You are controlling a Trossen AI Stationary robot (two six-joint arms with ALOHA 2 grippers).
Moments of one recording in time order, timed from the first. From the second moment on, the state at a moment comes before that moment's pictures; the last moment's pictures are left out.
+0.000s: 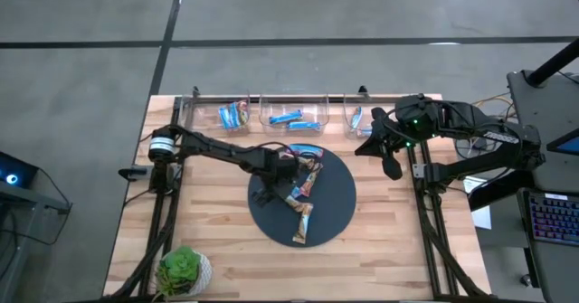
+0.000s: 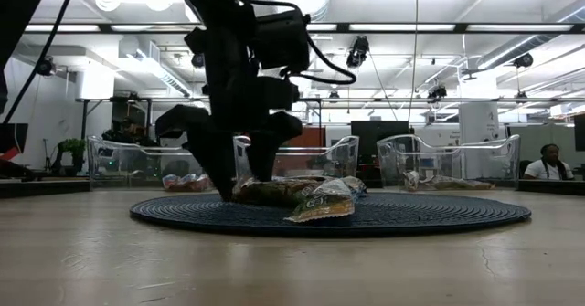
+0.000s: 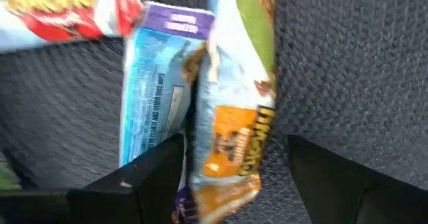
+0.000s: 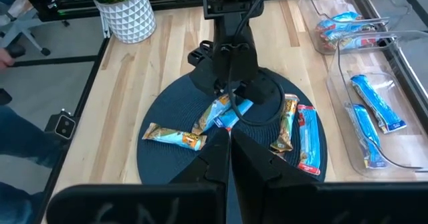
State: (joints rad) left arm 0.02 1.91 1.27 -0.65 0.09 0.71; right arm -0.10 1.05 1.30 -0.90 -0.20 0.05
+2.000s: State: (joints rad) left arm 0.02 1.91 1.32 -0.73 0.08 0.62; right arm -0.10 1.05 1.30 -0.90 -0.17 0.04
